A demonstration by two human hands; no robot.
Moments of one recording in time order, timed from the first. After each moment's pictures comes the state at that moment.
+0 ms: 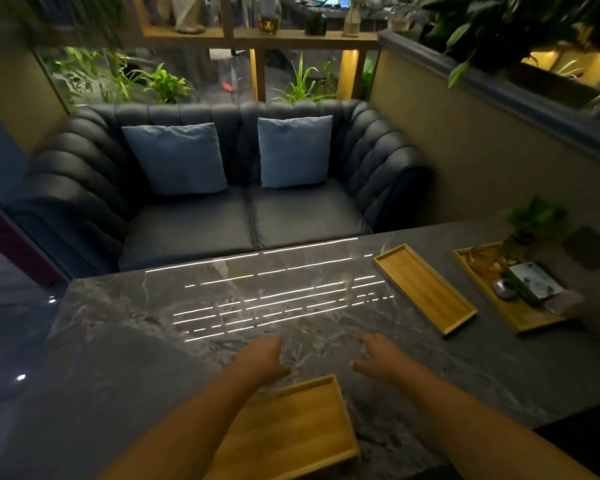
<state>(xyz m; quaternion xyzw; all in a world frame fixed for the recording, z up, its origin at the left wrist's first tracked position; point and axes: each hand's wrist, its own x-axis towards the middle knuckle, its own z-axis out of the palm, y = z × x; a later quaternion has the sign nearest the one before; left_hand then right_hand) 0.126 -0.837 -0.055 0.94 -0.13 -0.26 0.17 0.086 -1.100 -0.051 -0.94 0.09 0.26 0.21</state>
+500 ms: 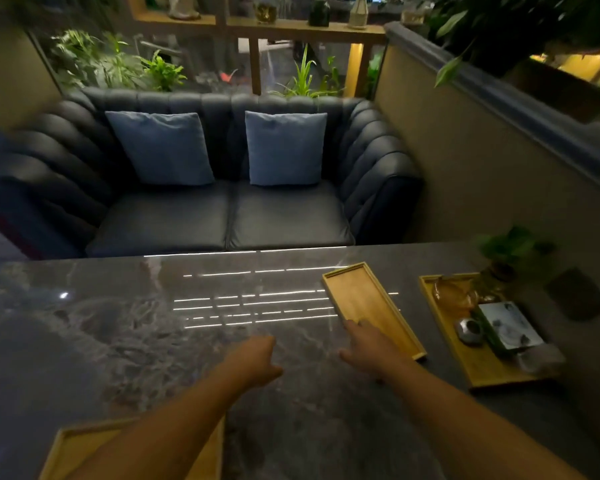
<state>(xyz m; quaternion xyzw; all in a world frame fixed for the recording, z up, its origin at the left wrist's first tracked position) 0.163 -1.048 -0.081 0.96 -0.09 -0.24 0.15 0.173 -1.302 -0.069 -0.96 -0.01 0.24 0.16</state>
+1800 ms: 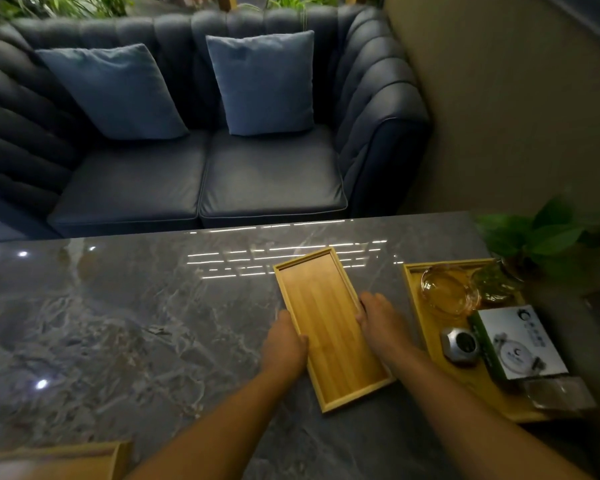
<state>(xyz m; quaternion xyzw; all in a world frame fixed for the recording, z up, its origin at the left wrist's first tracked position) 0.234 -1.260 -0.152 0.90 0.17 -0.17 0.36 0.267 -1.445 -0.154 -0.96 0.05 0.12 0.23</state>
